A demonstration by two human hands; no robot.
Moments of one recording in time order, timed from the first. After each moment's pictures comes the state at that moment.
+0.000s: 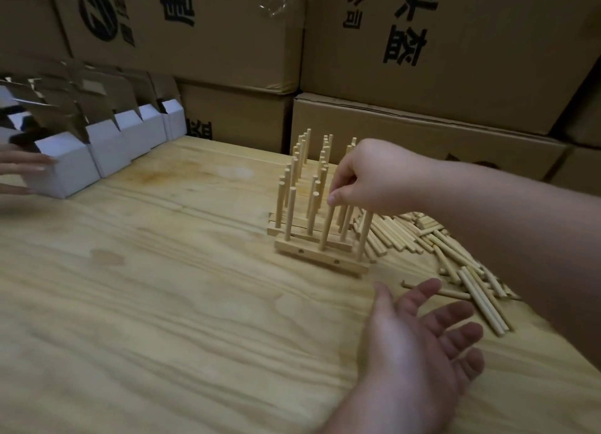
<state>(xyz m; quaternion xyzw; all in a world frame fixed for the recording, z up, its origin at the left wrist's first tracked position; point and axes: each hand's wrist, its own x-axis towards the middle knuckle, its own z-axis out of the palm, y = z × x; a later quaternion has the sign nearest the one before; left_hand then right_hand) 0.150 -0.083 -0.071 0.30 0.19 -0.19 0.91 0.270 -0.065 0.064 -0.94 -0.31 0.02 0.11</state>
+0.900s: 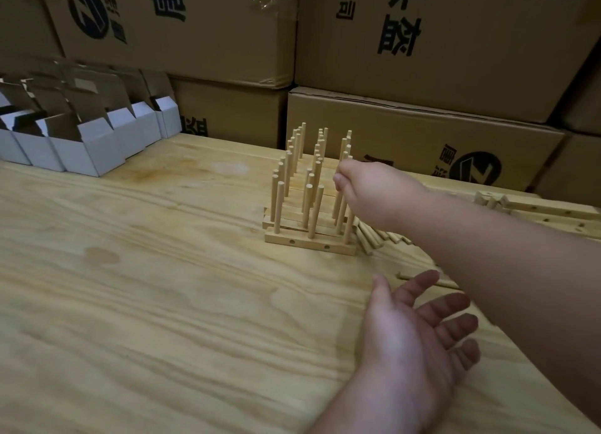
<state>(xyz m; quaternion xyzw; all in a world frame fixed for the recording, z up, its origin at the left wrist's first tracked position) 0.148 -0.085 -0.068 0.29 0.19 -0.17 0.92 0.283 -0.079 0.017 -0.95 -0.28 -0.07 0.07</state>
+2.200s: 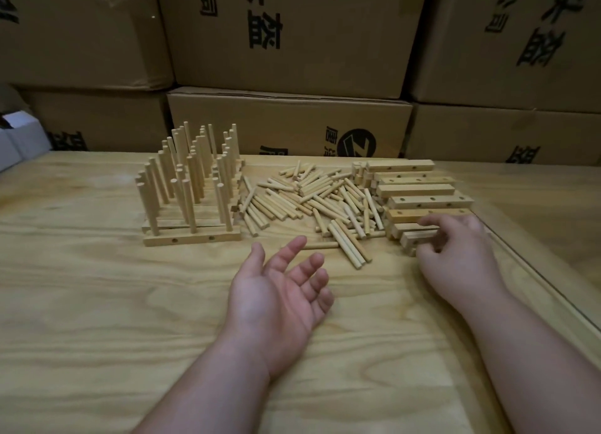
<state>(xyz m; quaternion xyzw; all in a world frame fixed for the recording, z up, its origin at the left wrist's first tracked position) 0.143 -0.090 -0.071 0.28 0.13 -0.15 0.94 0.177 -0.323 -0.061 -0.93 0.13 -0.19 0.28</state>
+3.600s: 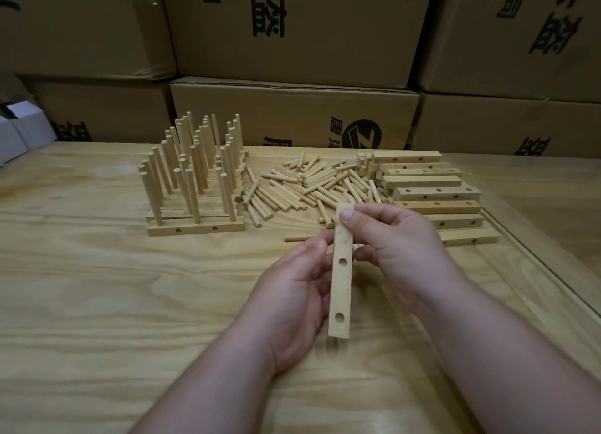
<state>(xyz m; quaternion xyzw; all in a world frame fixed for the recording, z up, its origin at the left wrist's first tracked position) 0.130 -0.099 -0.065 0.45 0.01 -0.16 0.88 0.163 -0.241 -0.044 -0.68 0.02 -0.06 0.73</state>
